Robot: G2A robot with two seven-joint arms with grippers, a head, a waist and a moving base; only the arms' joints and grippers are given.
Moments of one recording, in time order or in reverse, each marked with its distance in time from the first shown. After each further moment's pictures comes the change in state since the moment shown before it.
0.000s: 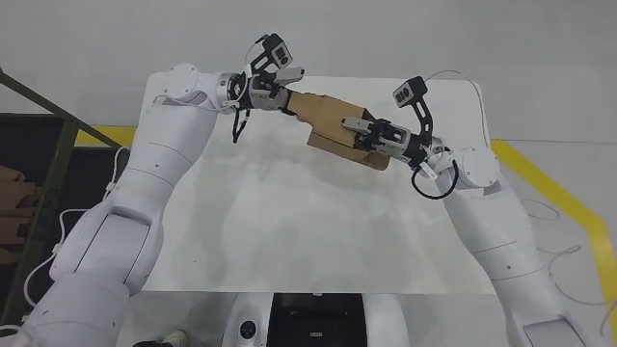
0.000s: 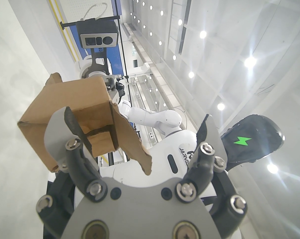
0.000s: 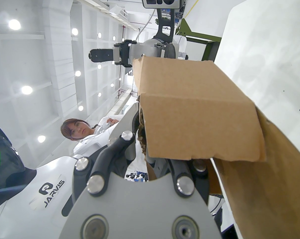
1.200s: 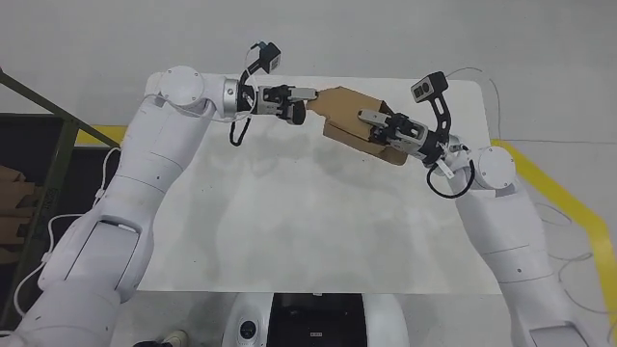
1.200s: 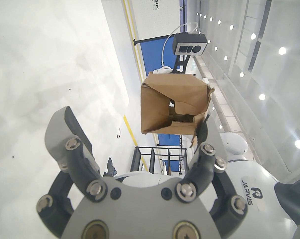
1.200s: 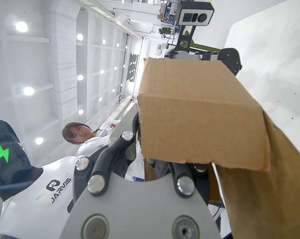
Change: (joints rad) left arm 0.045 0.052 -0.009 -0.122 0.446 -0.011 0.232; right arm -0.028 0.015 0.069 -0.036 0.029 -0.006 0.014
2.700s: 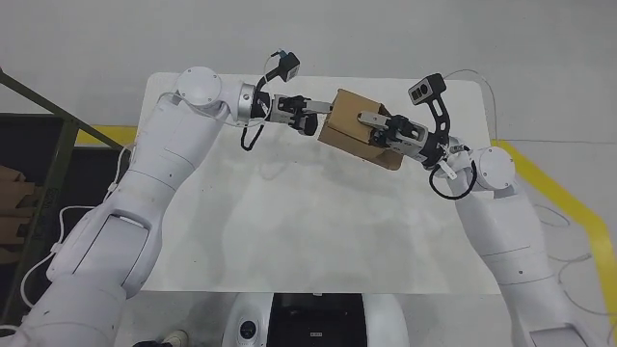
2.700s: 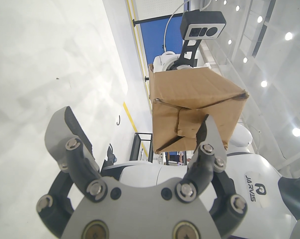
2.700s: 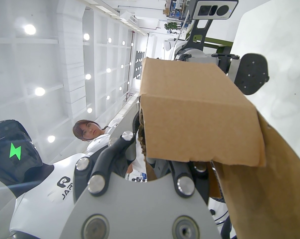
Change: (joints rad) left arm -0.035 -0.036 0.078 0.040 -0.016 -0.019 -0.048; right arm -0.007 0.003 0.000 -0.007 0.032 0.036 0.014
